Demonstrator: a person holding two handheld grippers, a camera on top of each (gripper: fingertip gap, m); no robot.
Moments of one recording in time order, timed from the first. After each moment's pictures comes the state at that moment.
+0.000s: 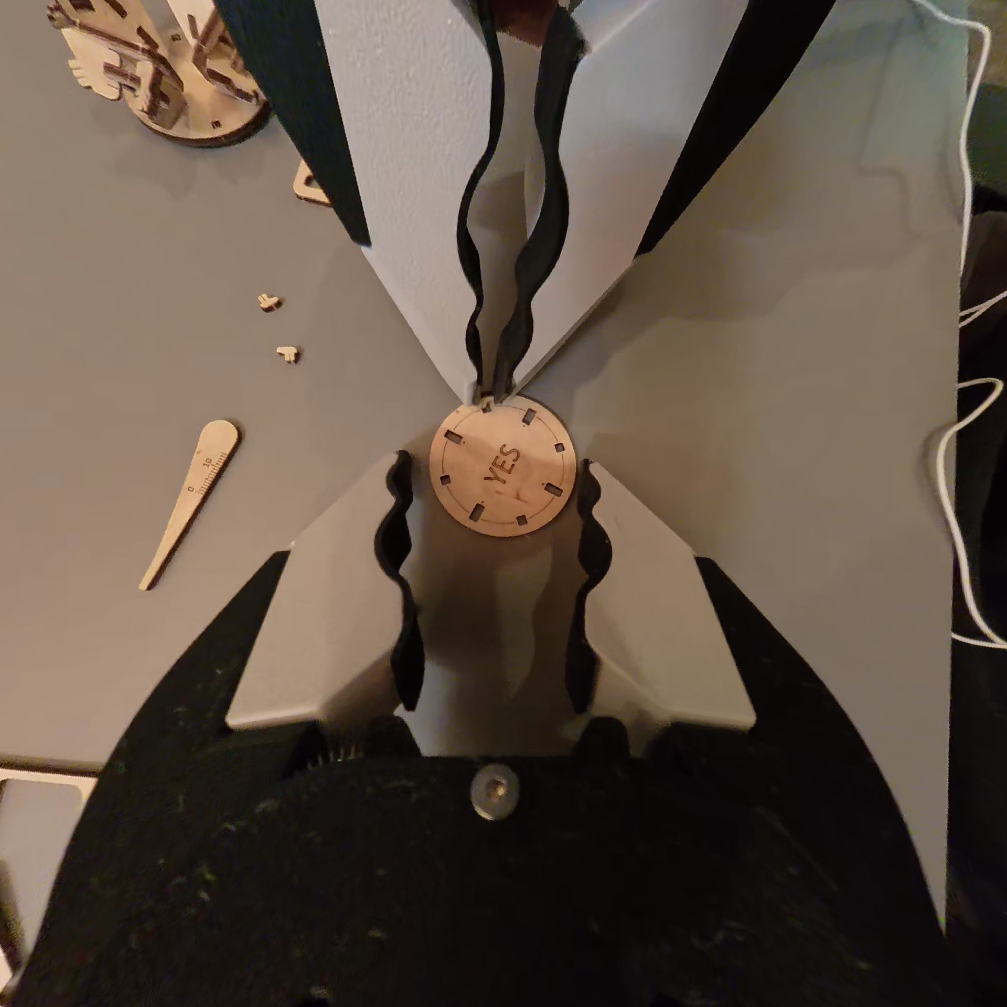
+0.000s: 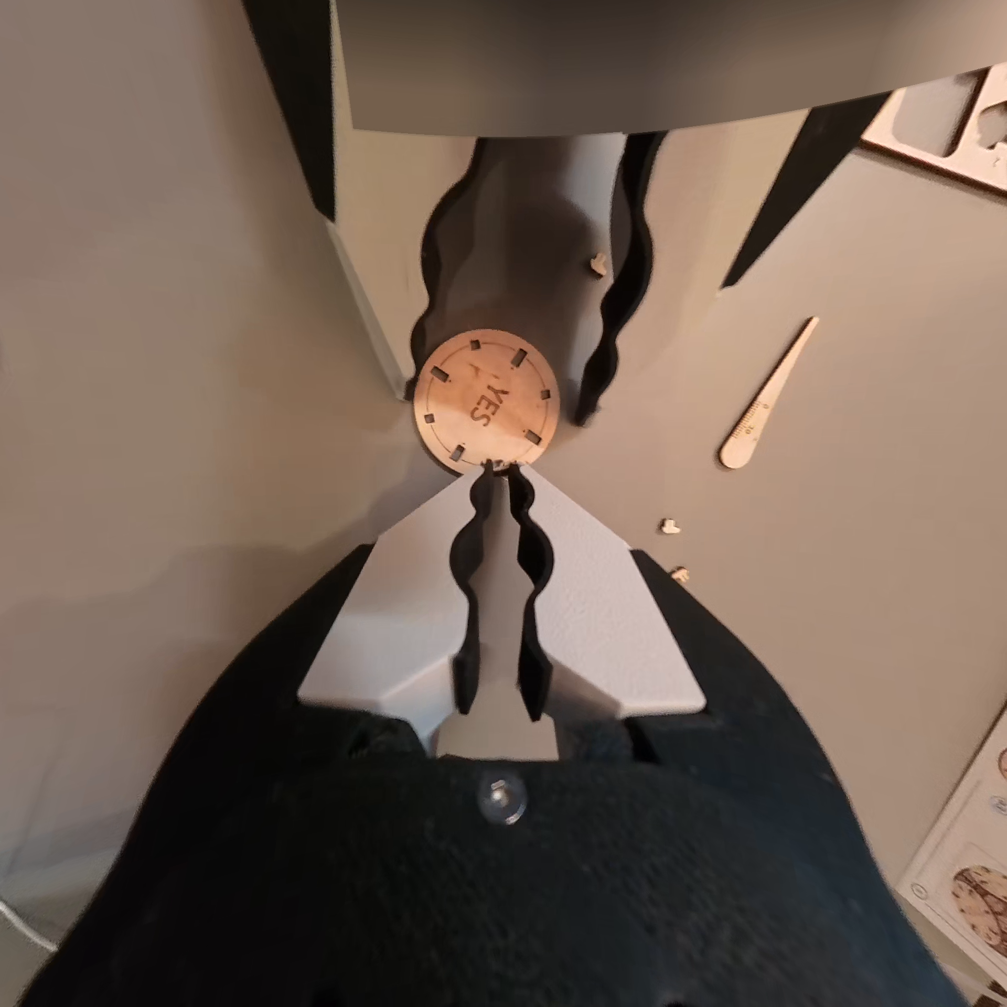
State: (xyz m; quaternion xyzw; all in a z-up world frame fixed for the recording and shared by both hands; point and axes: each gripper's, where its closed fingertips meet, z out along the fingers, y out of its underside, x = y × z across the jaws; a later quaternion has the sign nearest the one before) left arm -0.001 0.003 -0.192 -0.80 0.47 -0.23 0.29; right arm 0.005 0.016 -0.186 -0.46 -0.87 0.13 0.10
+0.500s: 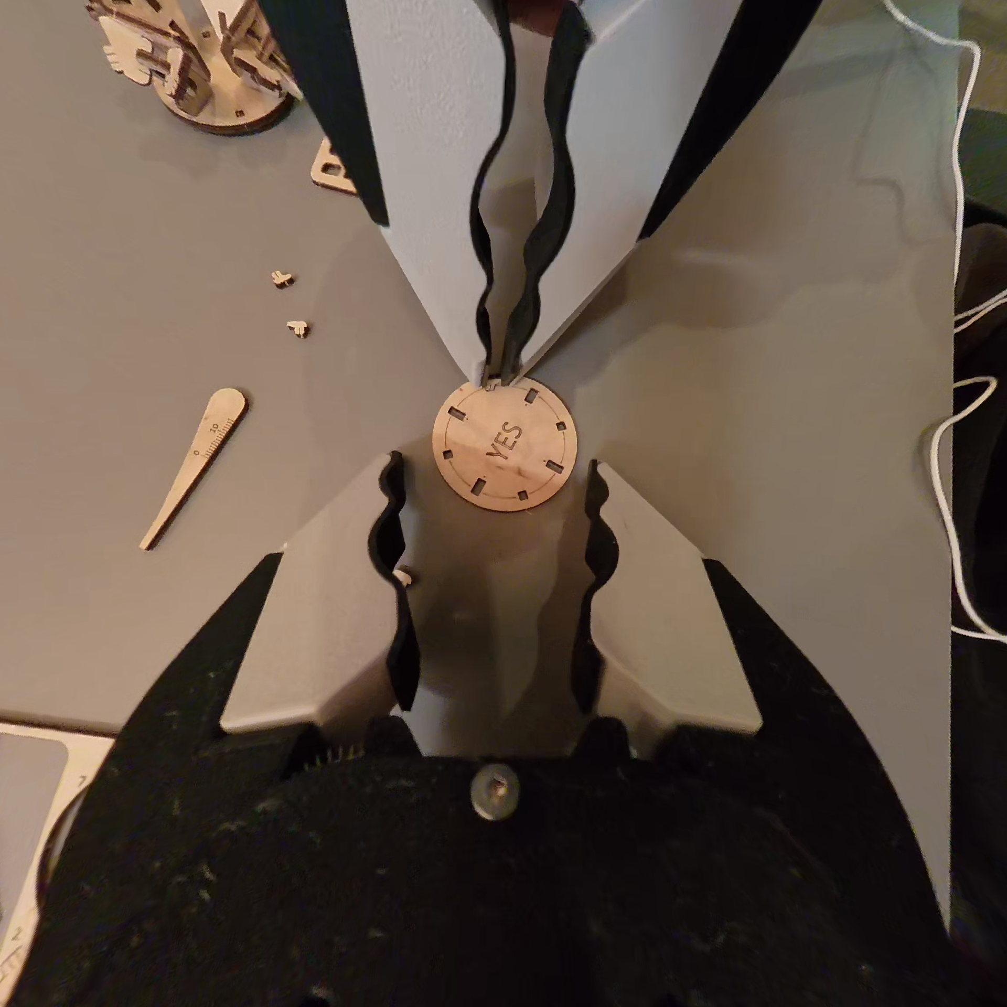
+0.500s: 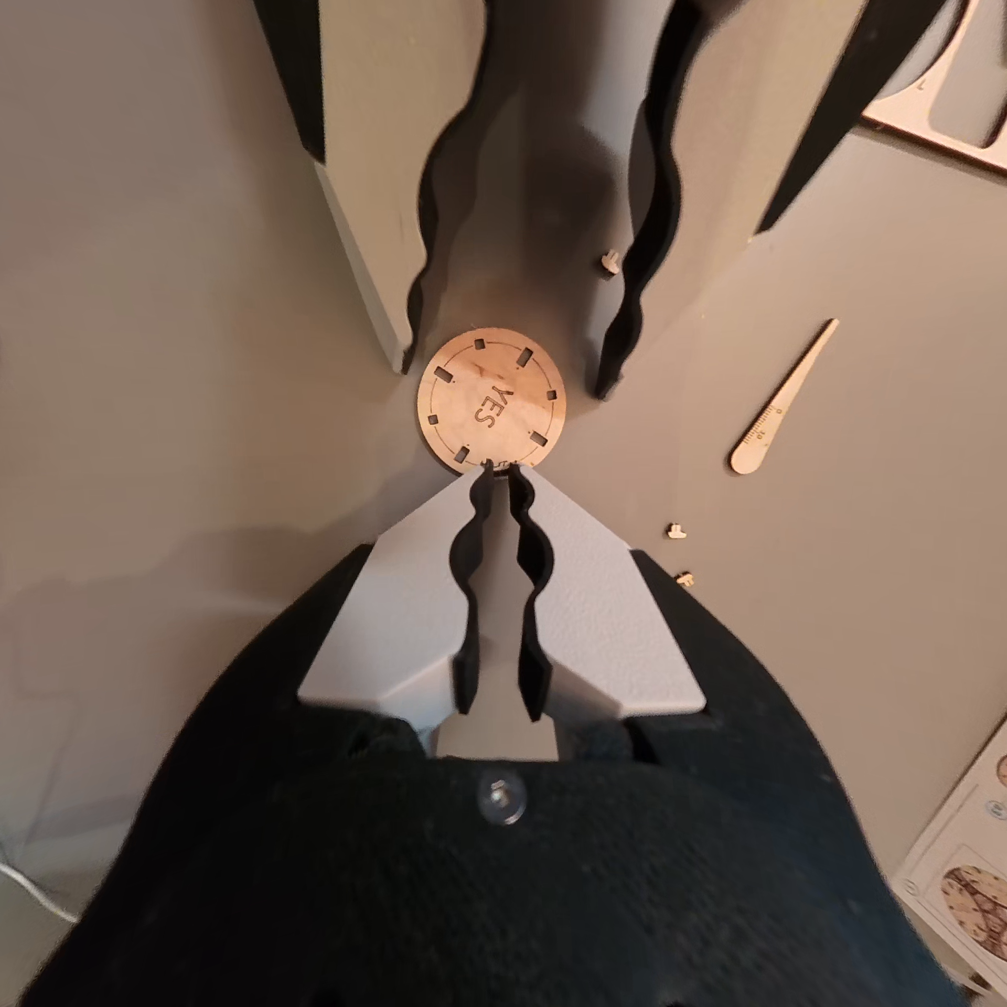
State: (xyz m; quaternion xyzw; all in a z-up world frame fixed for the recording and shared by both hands) left arm -0.010 0.000 -0.192 -0.80 0.45 -0.23 0.31; right arm 0.006 0.013 -0.190 -0.46 -0.88 0.12 0.09
